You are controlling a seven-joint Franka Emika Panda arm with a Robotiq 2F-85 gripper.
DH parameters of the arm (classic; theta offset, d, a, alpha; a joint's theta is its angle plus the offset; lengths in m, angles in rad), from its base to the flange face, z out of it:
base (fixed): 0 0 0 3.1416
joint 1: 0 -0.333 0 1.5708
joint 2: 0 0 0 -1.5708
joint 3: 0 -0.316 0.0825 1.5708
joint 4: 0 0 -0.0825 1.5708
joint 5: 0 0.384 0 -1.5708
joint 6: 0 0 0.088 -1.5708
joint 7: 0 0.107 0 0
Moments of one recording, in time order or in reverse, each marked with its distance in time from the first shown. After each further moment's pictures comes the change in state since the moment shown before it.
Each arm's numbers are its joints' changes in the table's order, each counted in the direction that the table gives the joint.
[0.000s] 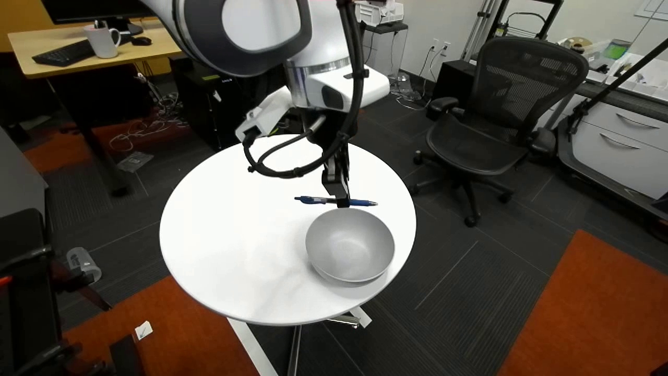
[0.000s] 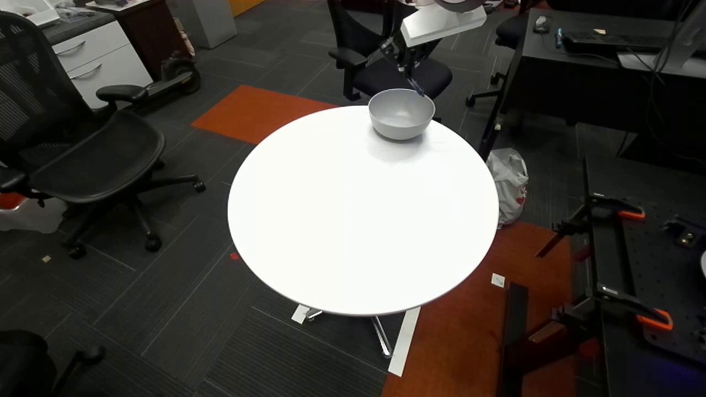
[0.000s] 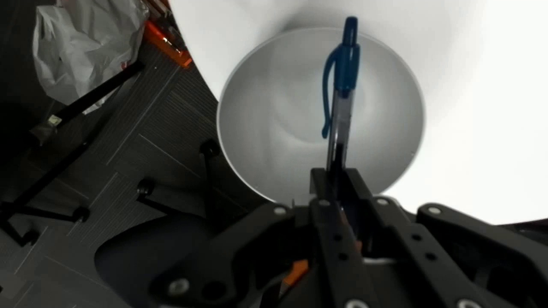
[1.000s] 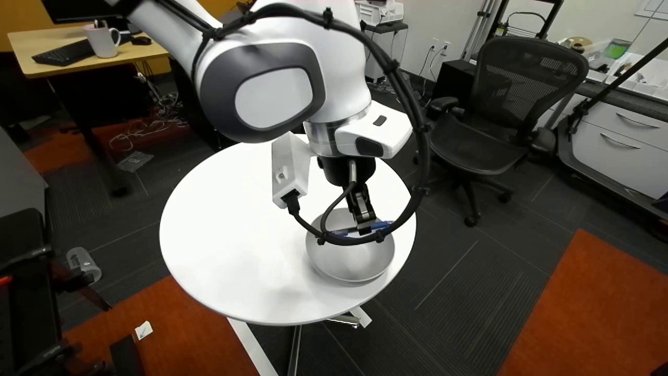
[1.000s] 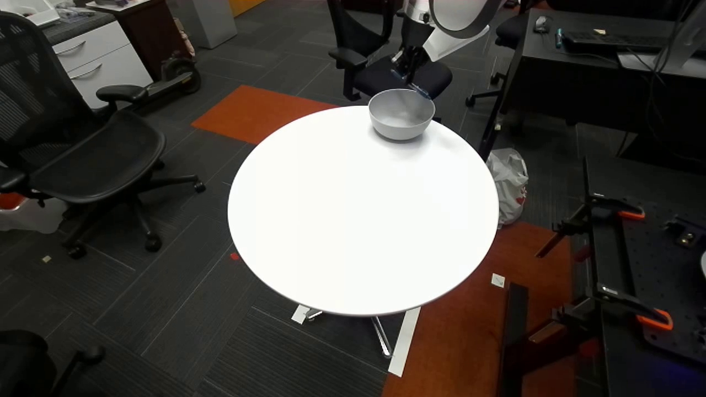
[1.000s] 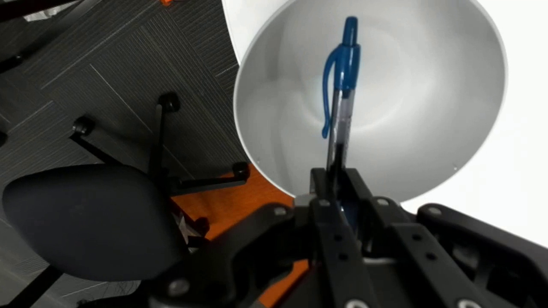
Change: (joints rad) arm 0.129 0.085 -0.059 0.008 0.058 -0.208 -0.391
